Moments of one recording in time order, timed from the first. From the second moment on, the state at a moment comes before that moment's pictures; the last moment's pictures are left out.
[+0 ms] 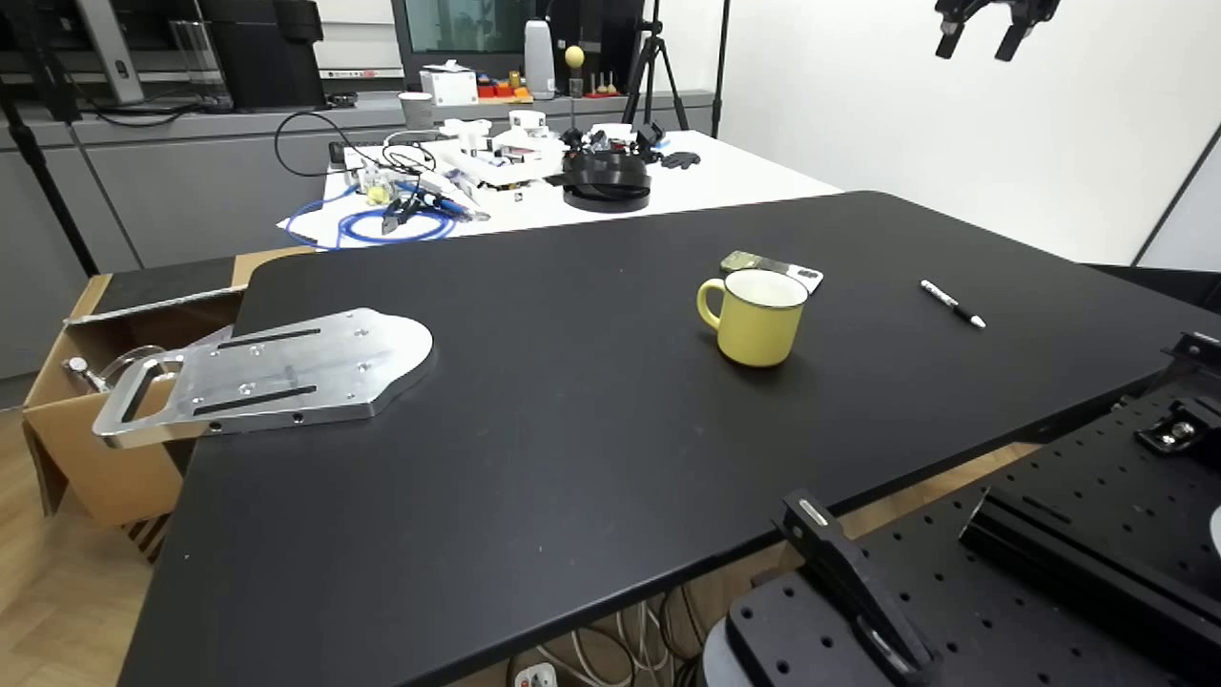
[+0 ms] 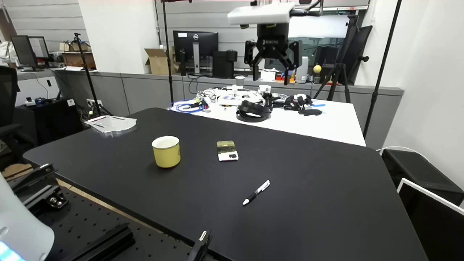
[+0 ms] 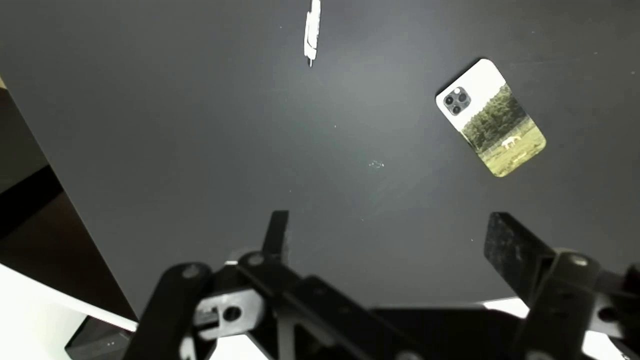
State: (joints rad) arm -0.22 0.11 -0.31 -2.13 0.11 2.37 -0.38
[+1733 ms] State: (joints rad) arm -0.29 0.26 -0.29 -2.17 0.10 2.42 -0.31
